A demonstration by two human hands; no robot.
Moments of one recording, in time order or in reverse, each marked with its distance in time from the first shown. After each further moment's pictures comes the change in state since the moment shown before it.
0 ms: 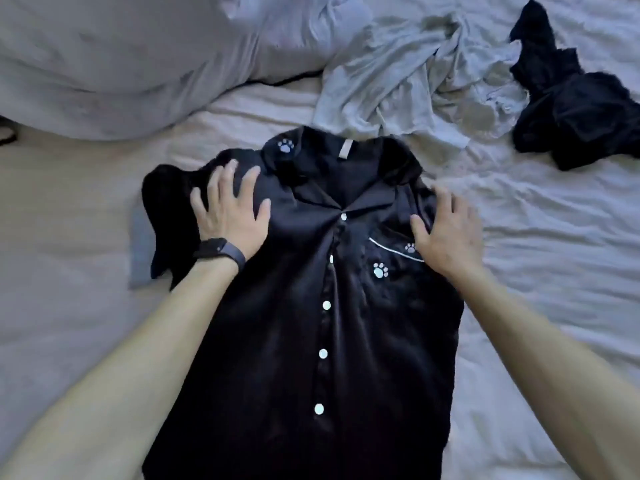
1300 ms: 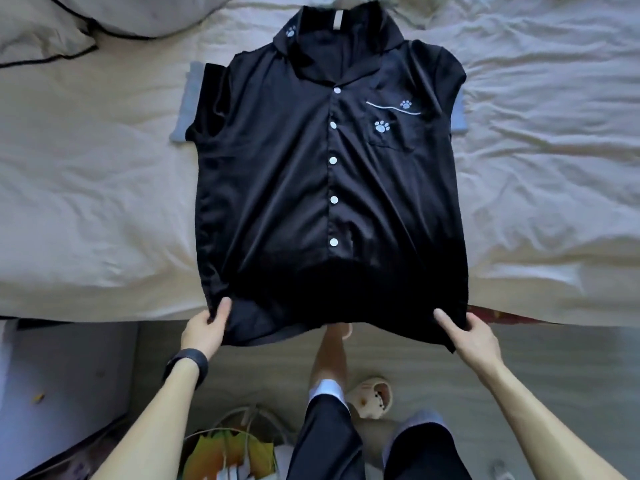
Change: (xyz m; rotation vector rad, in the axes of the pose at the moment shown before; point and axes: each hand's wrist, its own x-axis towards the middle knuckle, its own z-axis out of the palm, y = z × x) left_hand -0.497 -0.115 0.005 -0.445 -0.505 -0.772; right_hand -0.491 0.169 0.133 0.675 -0.424 0.616
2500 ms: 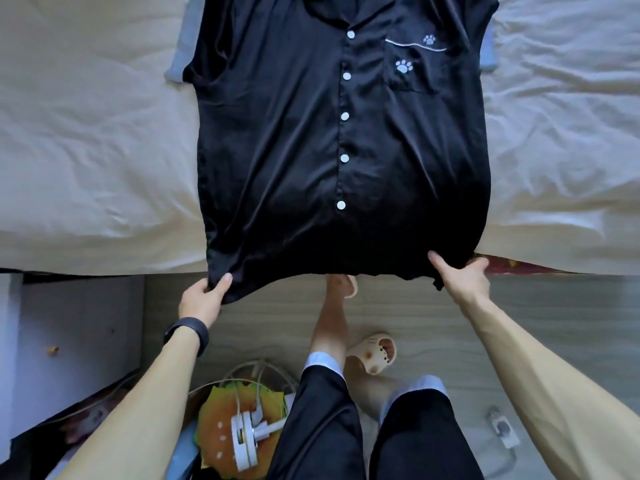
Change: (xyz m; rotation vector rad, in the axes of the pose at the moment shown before) left_hand -0.002 -0.048 -0.012 -0.141 0.034 -0.011; right_hand 0.005 -0.026 0.045 0.031 0.146 0.193
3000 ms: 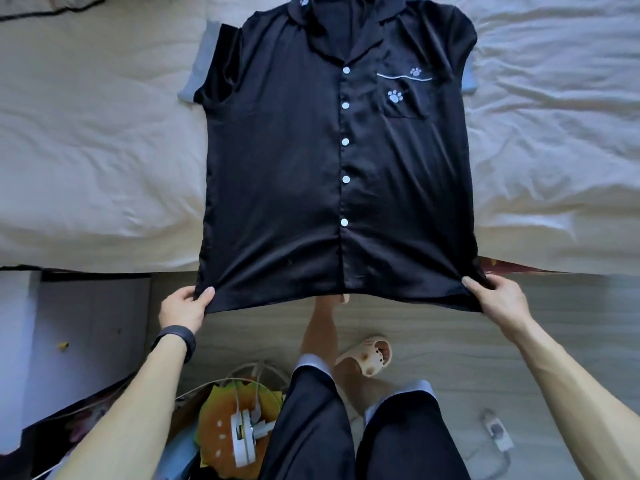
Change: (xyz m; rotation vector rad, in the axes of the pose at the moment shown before) left_hand -0.028 -0.017 -0.032 0.006 0.156 -0.024; right_hand -0.007 0.052 -0.077 -0.052 -0.020 -0.228
